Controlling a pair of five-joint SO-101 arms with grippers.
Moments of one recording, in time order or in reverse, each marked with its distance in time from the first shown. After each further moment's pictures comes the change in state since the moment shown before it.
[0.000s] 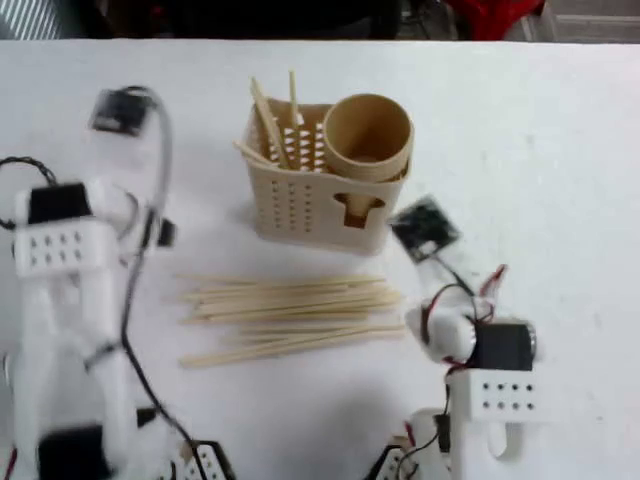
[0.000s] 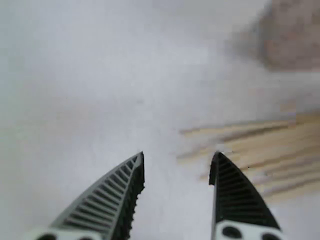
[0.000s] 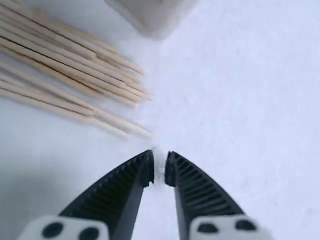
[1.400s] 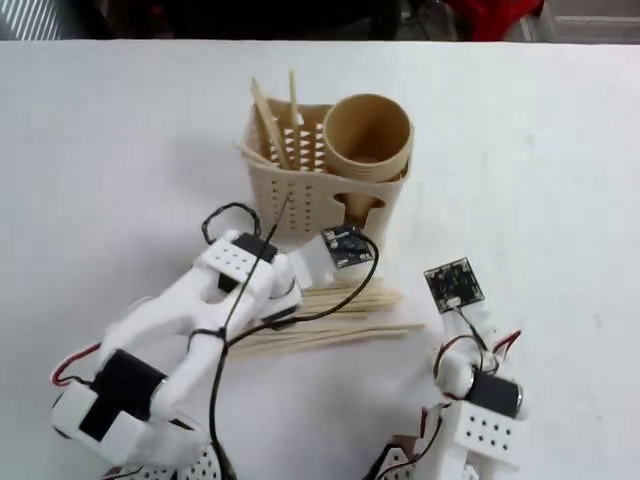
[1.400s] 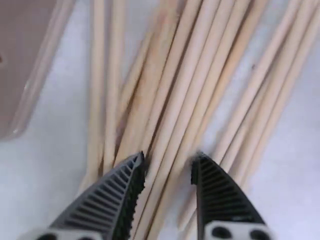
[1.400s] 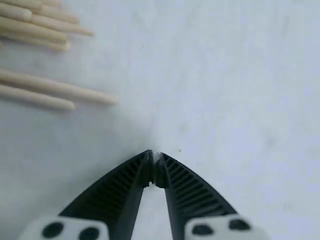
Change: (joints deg) left arm 36.9 20.7 21.5 -27.5 -17.5; right arm 16.2 -23.8 36.4 -16.6 5.0
